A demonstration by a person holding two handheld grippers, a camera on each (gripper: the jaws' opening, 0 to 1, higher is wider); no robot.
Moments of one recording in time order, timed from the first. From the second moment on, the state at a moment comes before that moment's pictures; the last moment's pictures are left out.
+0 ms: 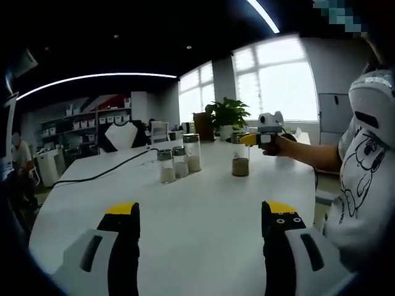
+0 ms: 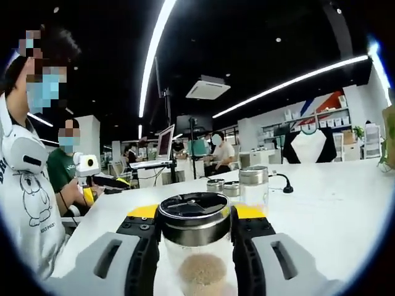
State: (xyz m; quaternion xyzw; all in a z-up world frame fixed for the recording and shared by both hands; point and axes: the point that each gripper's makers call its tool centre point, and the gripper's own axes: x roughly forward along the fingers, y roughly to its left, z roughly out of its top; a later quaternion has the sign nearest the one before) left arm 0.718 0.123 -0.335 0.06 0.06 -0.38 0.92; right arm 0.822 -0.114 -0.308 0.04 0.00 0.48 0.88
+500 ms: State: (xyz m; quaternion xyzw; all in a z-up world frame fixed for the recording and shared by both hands) left arm 0.721 0.124 -0.340 0.05 0.07 -0.37 0.92; right arm 0.828 -0.121 -0.293 0.01 0.01 0.36 0.93
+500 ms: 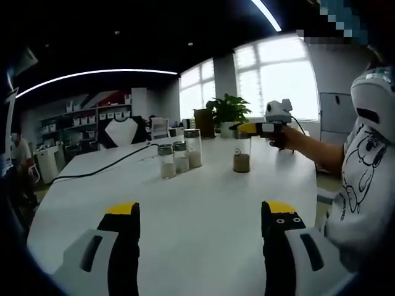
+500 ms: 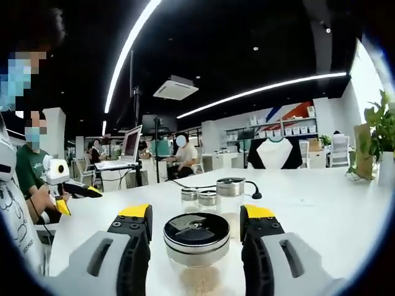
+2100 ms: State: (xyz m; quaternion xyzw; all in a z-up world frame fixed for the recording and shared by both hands) left arm 0.717 0.118 -0.340 0.06 0.06 -0.40 0.91; right arm 0.822 -0.112 -0.298 0.01 -0.01 0.54 0.84
